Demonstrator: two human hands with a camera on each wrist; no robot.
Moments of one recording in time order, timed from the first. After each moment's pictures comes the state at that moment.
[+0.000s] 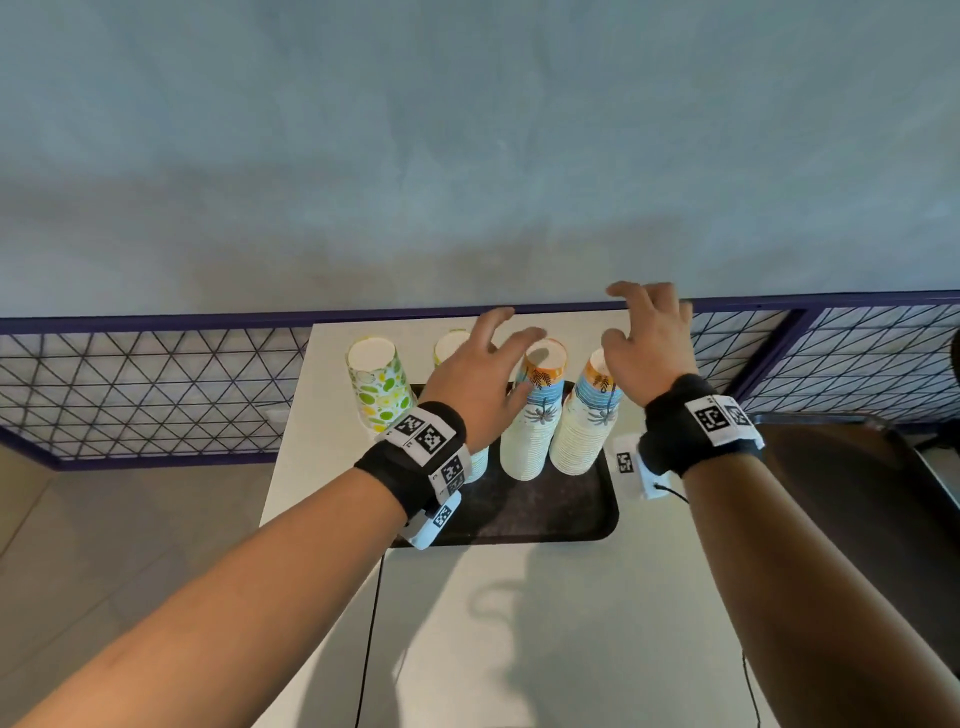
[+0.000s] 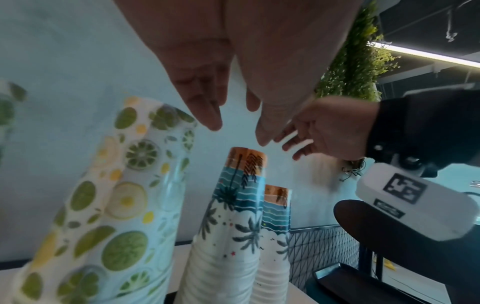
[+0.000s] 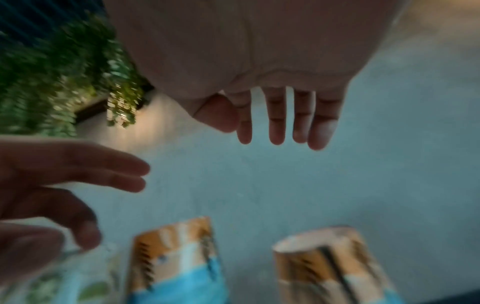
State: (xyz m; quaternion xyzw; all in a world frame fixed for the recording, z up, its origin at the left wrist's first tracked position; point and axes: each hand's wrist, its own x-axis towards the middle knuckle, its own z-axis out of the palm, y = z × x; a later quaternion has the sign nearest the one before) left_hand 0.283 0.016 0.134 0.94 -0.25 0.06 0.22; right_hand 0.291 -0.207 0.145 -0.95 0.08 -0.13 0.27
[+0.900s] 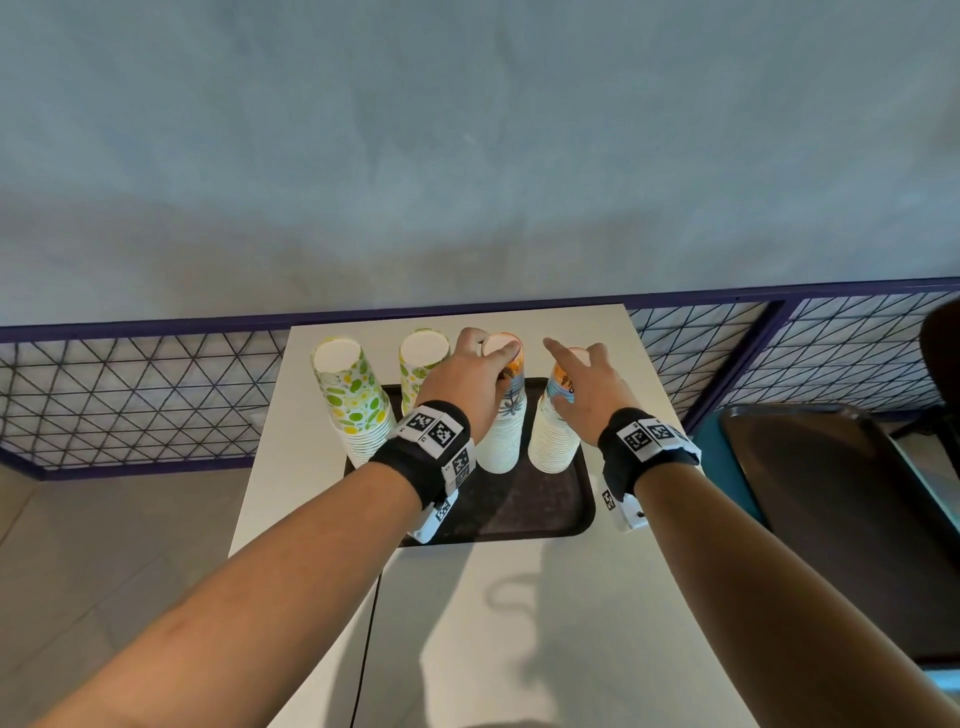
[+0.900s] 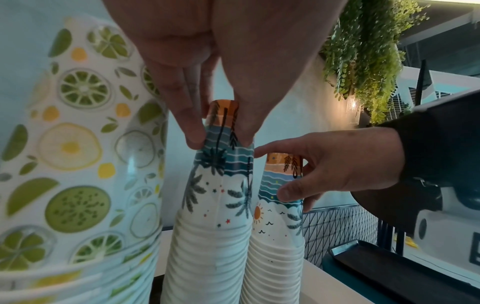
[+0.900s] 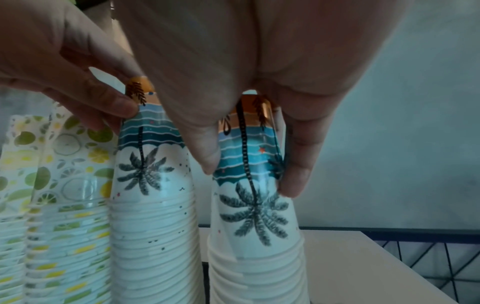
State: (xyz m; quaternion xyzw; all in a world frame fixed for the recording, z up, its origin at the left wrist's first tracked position) left_hand 0.298 -0.022 0.106 0.97 -0.18 0.00 0.17; right_hand 0.289 -0.221 0.071 -0.98 0.03 0.04 0.19
